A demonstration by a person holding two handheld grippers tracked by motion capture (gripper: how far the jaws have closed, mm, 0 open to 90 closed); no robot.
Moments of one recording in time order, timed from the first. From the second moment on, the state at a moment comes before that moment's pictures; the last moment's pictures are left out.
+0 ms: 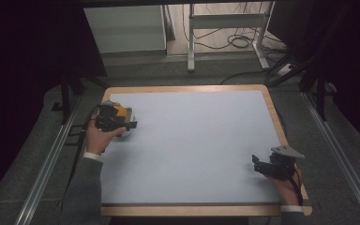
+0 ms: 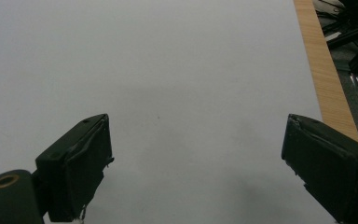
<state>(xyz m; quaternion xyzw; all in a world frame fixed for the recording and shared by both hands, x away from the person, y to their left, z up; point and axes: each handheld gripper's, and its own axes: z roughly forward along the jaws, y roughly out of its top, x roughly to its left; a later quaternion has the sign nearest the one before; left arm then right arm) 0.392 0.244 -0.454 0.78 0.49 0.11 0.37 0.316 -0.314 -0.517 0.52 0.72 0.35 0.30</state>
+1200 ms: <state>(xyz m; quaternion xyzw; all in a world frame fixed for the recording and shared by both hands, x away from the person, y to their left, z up) 0.316 0.219 -0.507 0.80 0.44 0.09 0.41 0.316 -0.311 -0.517 0.51 0.72 0.35 0.30</state>
